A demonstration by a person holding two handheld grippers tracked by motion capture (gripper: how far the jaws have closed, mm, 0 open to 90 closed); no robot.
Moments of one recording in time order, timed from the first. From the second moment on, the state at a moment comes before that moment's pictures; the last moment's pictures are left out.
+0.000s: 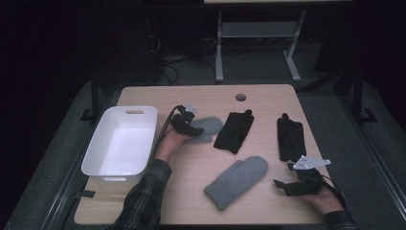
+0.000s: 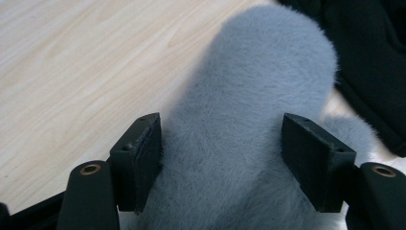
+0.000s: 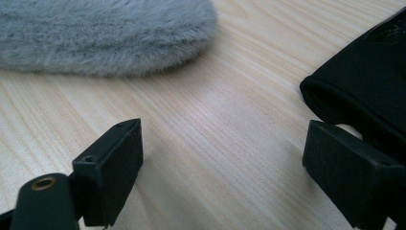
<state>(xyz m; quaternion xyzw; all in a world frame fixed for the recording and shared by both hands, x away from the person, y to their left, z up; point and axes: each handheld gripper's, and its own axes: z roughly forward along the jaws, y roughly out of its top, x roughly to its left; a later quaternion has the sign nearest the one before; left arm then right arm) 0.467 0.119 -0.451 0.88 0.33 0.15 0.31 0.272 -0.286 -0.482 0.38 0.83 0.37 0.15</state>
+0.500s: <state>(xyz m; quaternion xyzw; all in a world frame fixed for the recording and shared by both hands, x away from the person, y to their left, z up) 0.467 0.119 -0.448 0.88 0.34 0.13 0.31 0.272 -0.286 -0.482 0.39 0.83 0.37 0.15</state>
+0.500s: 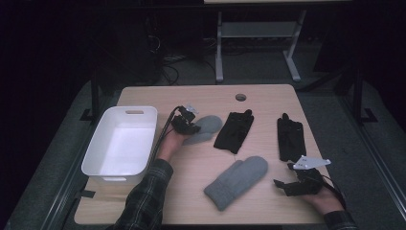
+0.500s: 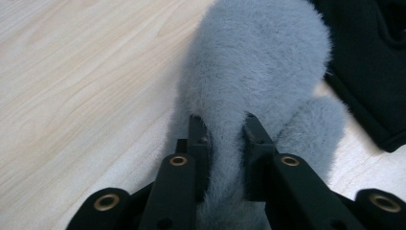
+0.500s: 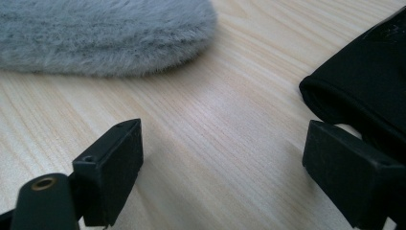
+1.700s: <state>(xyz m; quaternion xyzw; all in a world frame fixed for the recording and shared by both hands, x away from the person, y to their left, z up) 0.406 0.098 -0.367 0.87 0.36 0.05 0.34 0.272 -0.286 -0.482 0.39 0.83 0.37 0.15</state>
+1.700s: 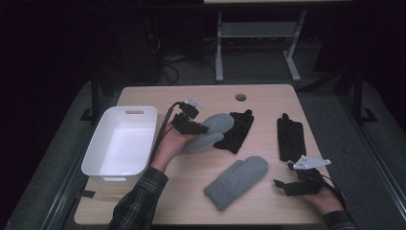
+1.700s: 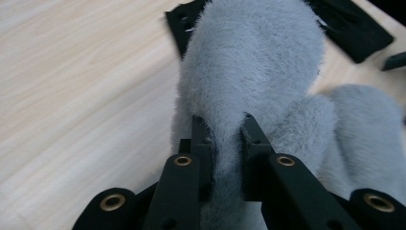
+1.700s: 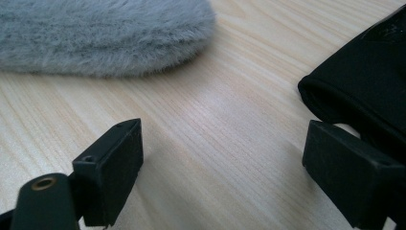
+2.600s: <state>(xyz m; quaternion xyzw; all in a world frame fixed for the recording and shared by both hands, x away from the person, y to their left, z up) 0.366 0.051 -0.396 0.89 0.33 0.02 0.31 0.272 -0.287 -0.483 0.39 0.83 0.37 0.15</state>
